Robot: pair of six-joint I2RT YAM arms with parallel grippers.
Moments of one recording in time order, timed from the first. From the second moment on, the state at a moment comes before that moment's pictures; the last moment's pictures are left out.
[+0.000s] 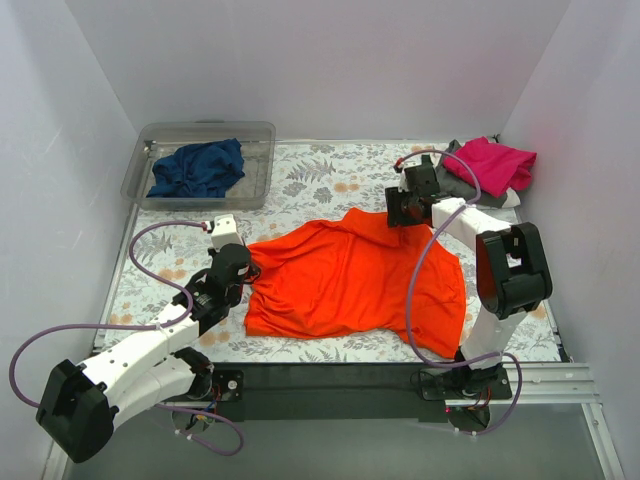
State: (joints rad) left arm -0.64 0.91 0.50 -0.10 -0.63 -0.48; right arm 0.31 1.77 1.17 -0.28 -0.02 0.12
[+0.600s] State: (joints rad) left arm -0.64 0.90 0.50 -0.10 -0.62 -0.48; right arm 0.30 1.72 1.14 -0.27 0.03 0.12
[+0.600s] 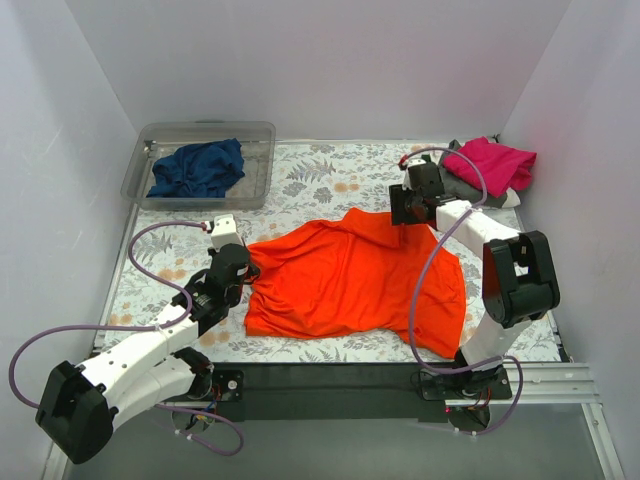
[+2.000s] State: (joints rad) left arm -0.64 0.87 0.49 -0.10 -0.60 -0.48; right arm 0.28 1.87 1.24 -0.27 -0.04 0.10
